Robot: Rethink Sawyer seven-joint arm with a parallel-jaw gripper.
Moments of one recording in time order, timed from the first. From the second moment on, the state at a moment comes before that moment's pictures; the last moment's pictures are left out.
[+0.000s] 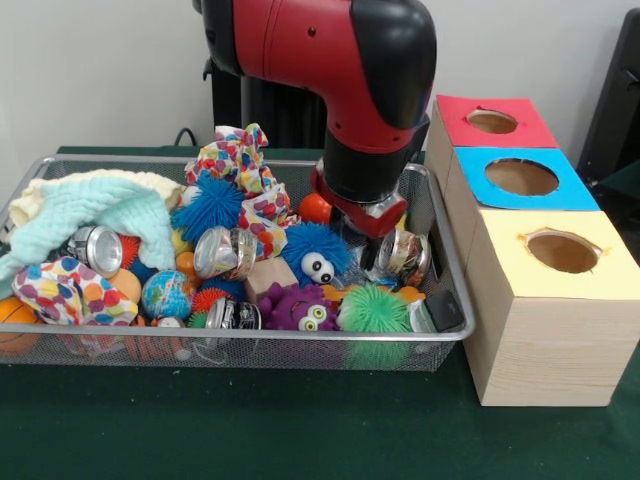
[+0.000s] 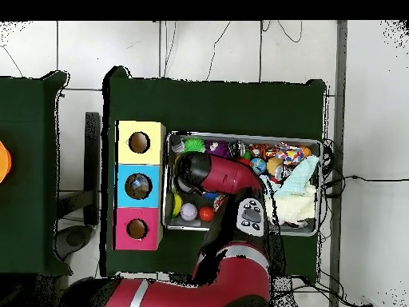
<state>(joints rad) -0.08 -0.36 -0.18 1.49 0.15 0.68 2.31</state>
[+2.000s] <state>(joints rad) -0.08 -0.29 -0.18 1.37 0.15 0.71 2.31</state>
